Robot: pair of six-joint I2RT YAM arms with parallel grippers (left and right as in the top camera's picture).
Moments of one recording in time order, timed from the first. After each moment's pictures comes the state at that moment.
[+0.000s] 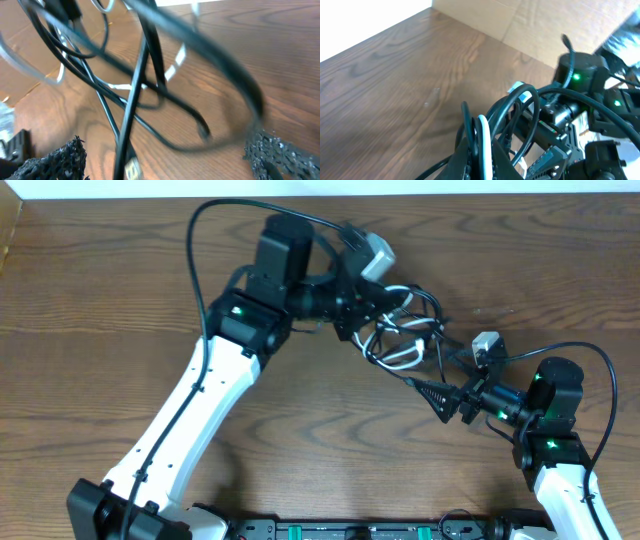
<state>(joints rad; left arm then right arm) -0.46 1.53 1.42 -0.42 0.88 0.09 -0.05 1.01 0.38 0.14 -0.96 0.02</state>
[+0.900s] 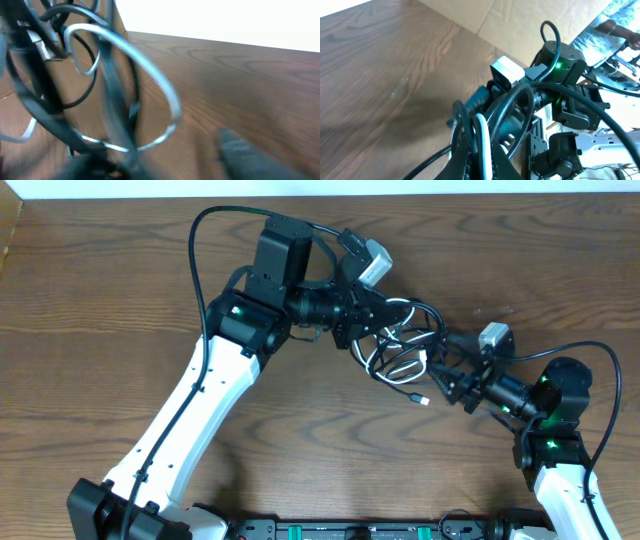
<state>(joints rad) -0.46 1.53 1.42 -0.49 0.99 0.04 -0.05 1.01 0.38 0.34 -0.94 0.01</state>
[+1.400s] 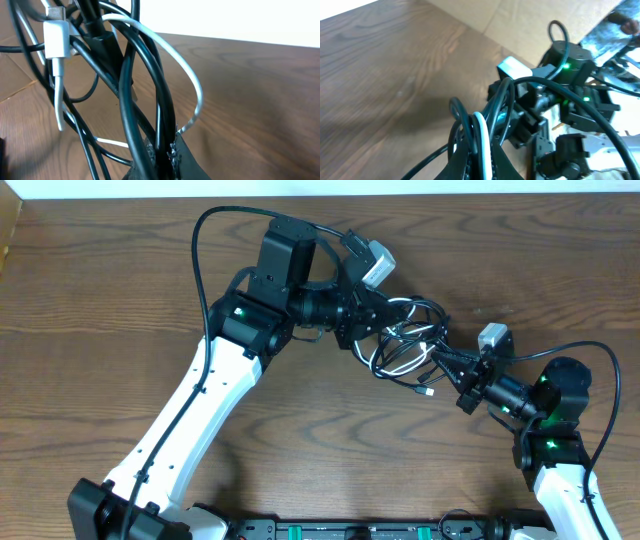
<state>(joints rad) -0.47 1.53 1.42 -0.49 0.93 0.04 -0.05 1.01 0.38 0.33 -0.94 0.02</state>
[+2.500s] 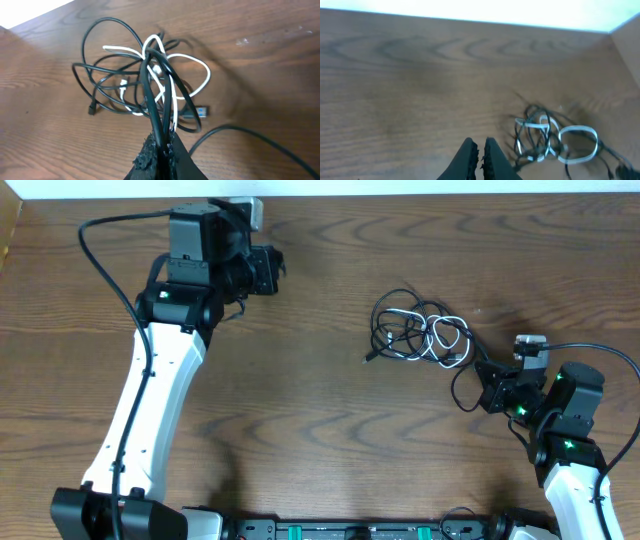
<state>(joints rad) -0.15 1.53 1.41 -0.58 0.39 -0.20 -0.22 1.01 0.39 -0.04 -0.60 0.08</state>
